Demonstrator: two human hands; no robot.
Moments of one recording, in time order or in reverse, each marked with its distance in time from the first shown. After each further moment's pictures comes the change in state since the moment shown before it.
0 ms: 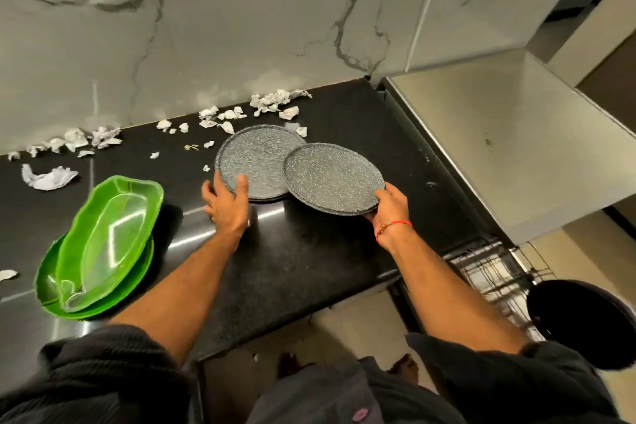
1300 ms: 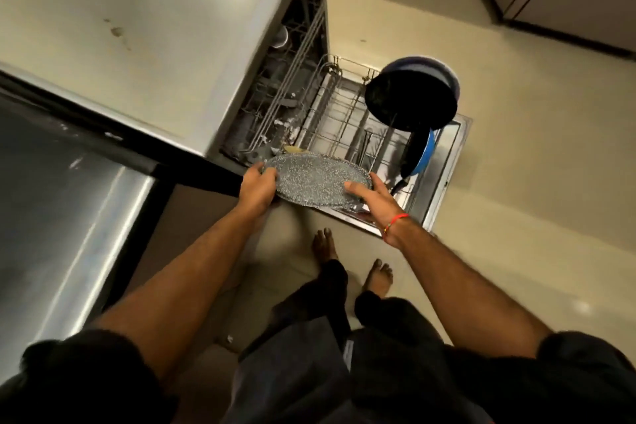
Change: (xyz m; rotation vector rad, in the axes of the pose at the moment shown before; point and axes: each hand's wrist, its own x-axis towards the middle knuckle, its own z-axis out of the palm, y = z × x) left_hand -0.336 0.071 0.480 0.380 -0.844 -0.001; right_hand -0.025 0.089 -0.544 0.153 0.287 0.365
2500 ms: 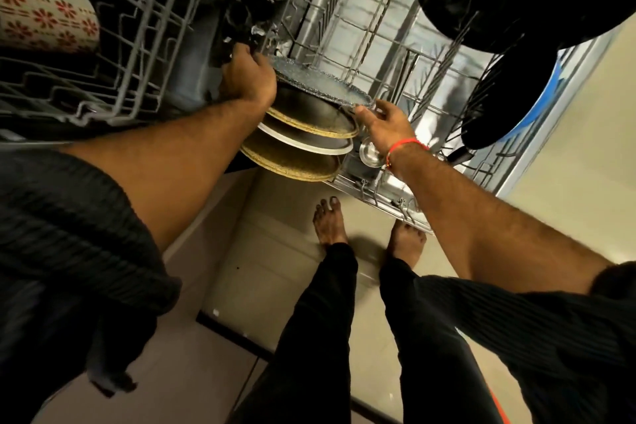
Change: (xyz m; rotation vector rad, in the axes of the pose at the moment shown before) left_hand 0.310 -0.034 0.149 0.664 0.401 0.085; right_hand 0.337 0.059 -0.015 -0.246 0.141 0.009
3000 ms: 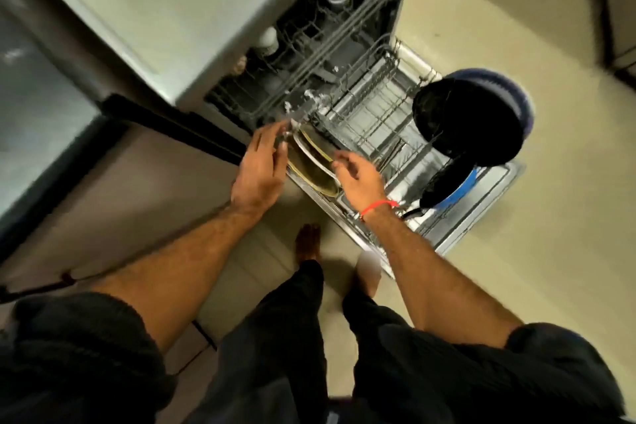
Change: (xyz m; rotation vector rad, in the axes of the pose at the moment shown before) left_hand -0.209 -0.084 -0.162 -0.352 0.133 0.453; right_hand -0.207 -0.070 -0.008 -0.240 -0.182 -0.452
